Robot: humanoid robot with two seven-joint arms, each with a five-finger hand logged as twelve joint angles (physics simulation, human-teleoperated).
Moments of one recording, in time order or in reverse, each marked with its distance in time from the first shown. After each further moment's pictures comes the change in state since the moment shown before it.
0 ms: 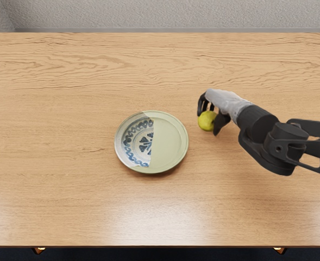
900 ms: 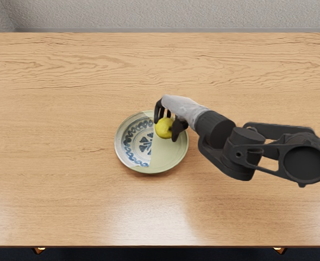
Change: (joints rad) left arm 0.000 0.000 0.000 0.000 0.000 0.000 0.000; right arm 0.005 0.214 0.033 -0.040 0.004 0.003 0.000
